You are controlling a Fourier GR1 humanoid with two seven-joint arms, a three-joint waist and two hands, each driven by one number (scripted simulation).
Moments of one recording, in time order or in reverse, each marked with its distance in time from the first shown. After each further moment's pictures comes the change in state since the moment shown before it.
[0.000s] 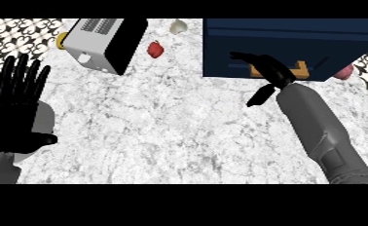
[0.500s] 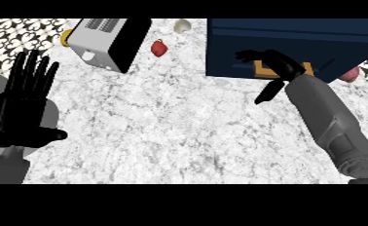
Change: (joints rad) left arm -0.046 -0.028 -0.014 0.037 -0.042 -0.012 -0.008; right arm -0.109 -0.052 -0.046 0.179 -0.014 0.080 -0.108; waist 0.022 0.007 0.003
